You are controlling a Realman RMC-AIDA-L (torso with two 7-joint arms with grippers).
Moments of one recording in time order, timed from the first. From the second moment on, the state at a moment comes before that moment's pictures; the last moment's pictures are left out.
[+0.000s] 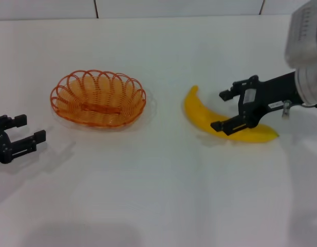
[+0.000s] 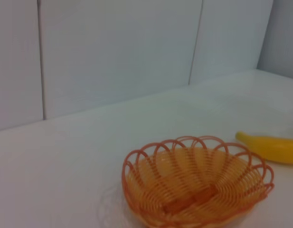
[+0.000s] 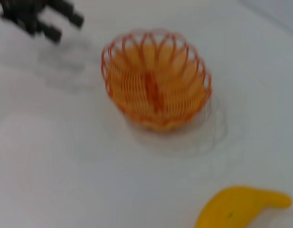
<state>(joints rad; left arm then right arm) -0.28 -2.02 0.77 0.75 1.87 1.39 -1.30 0.50 2.05 -1.12 -1.08 -2.25 -1.41 1.76</state>
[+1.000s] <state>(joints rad) -0.30 -2.02 0.78 0.75 1.88 1.39 -1.29 0.57 2.04 -1.33 -1.05 -2.45 -1.28 1.99</state>
